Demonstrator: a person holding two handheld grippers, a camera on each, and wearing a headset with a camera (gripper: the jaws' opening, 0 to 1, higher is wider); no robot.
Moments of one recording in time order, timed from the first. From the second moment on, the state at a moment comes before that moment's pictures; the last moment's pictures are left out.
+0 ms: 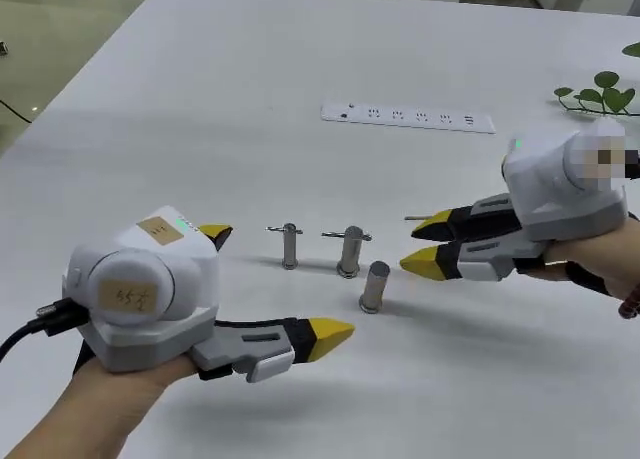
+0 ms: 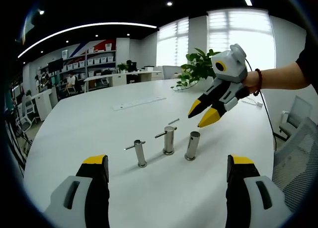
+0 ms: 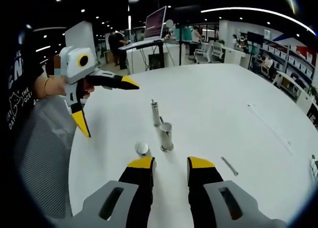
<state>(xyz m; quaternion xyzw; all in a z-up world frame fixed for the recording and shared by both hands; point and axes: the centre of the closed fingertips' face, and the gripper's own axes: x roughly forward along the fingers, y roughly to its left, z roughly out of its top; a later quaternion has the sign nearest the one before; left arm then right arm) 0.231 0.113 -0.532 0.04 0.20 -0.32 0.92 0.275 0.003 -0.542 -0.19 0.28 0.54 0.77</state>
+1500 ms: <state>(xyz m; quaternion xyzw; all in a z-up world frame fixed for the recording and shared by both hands) 0.234 0.117 -0.537 0.04 0.20 -0.32 0.93 0.389 -0.056 -0.609 -0.26 0.38 0.46 0.76</state>
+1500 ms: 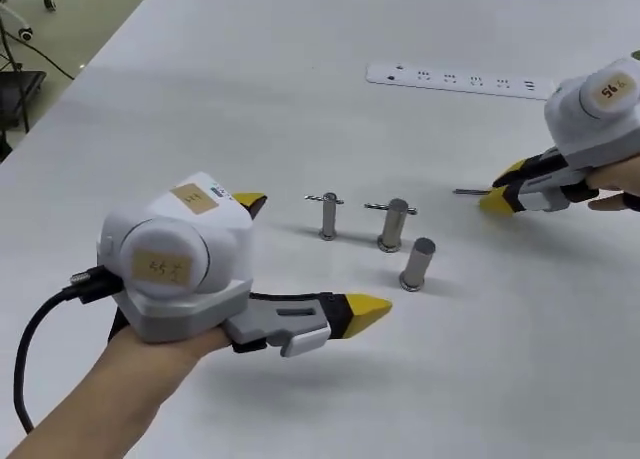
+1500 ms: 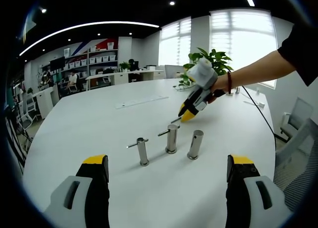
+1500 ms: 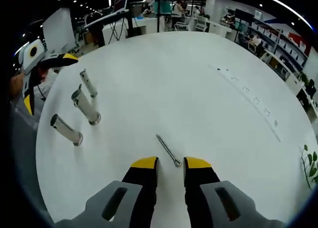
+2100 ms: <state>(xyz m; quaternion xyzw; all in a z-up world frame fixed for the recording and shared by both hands) 0.234 0.115 -0.537 0.04 0.20 -0.32 0.92 0.381 -0.053 -0.612 -0.29 0.39 0.47 0.74</state>
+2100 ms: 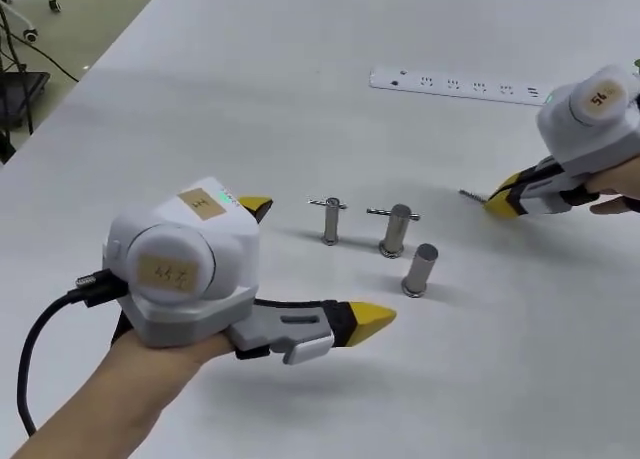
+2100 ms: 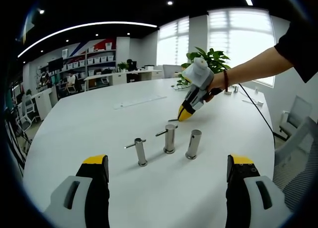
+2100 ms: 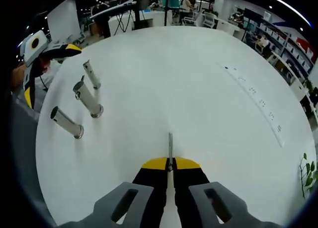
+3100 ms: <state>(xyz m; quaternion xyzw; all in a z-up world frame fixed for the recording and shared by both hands) 0.230 0.112 -0.536 0.02 0.21 -0.33 0.92 0.344 -0.043 -0.570 -0.30 0.32 0.50 0.75</state>
